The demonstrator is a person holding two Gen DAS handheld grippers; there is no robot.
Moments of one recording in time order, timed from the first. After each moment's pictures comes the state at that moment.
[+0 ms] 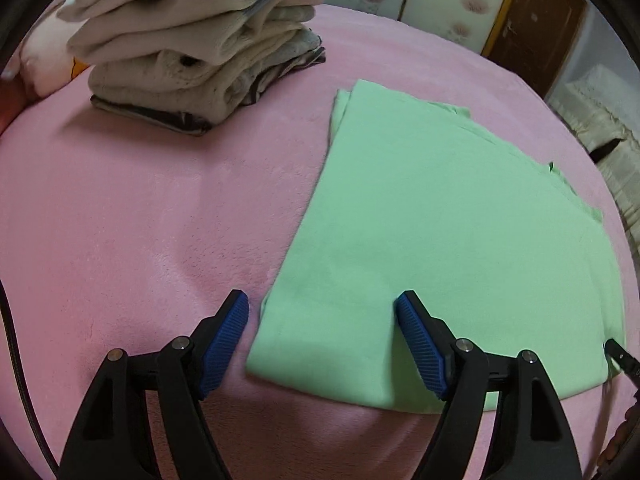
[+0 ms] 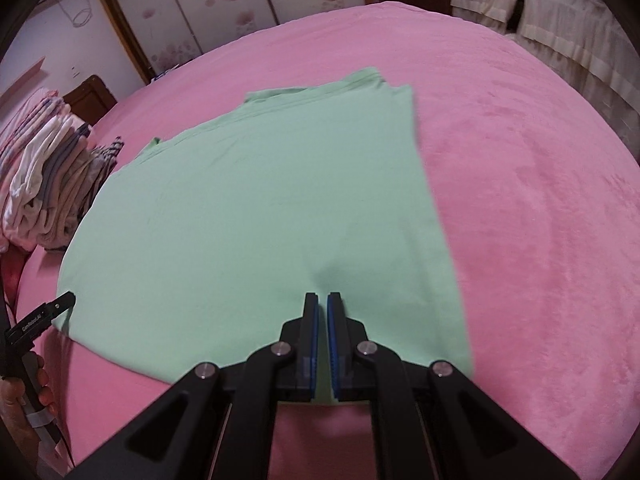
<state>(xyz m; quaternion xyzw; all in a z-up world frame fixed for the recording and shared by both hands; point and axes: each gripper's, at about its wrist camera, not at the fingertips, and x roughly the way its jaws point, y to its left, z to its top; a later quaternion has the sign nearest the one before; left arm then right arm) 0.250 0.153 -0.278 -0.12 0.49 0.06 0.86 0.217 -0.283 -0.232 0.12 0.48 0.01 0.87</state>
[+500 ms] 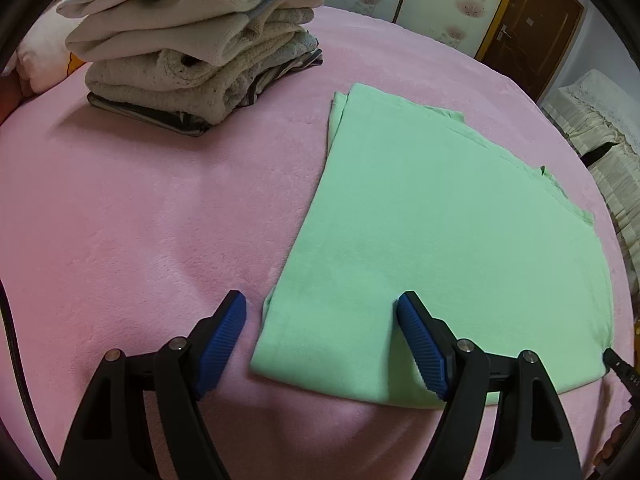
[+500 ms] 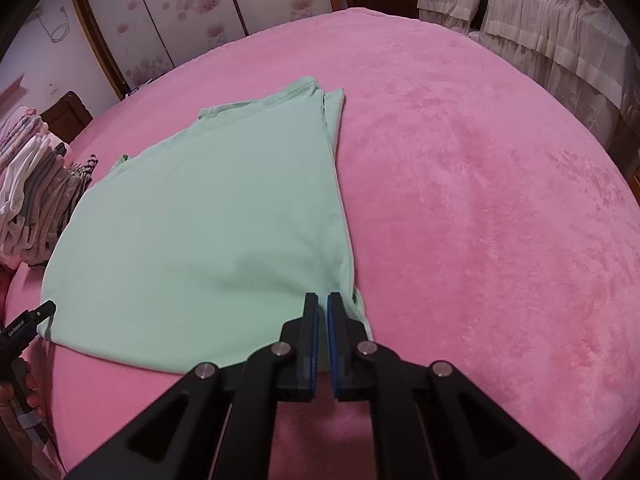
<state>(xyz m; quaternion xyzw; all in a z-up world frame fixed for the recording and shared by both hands) 0.249 0.157 -0.273 -0.14 0.49 0.05 0.86 0.200 -0.312 -0.226 0.13 0.48 -0.04 0.87</state>
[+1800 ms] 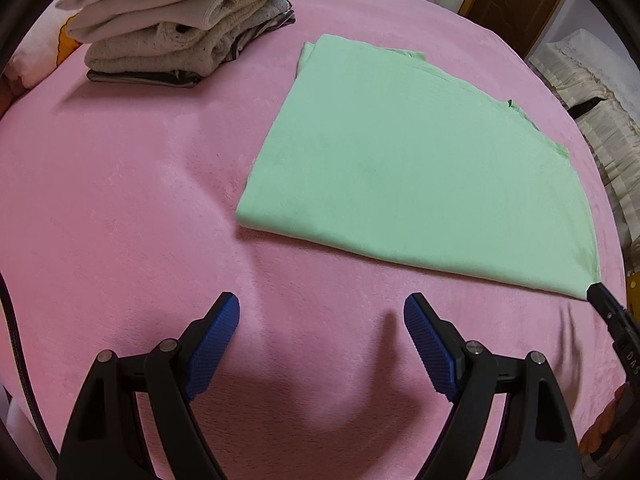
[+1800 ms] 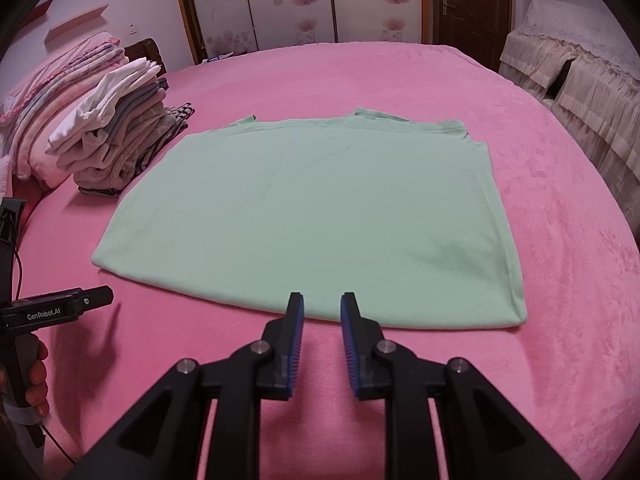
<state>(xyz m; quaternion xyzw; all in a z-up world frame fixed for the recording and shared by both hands) 0.189 0.130 -0.255 -0.12 0.56 0.01 0.82 0.164 -0.173 -0.186 0.02 0.45 0.06 0.89</state>
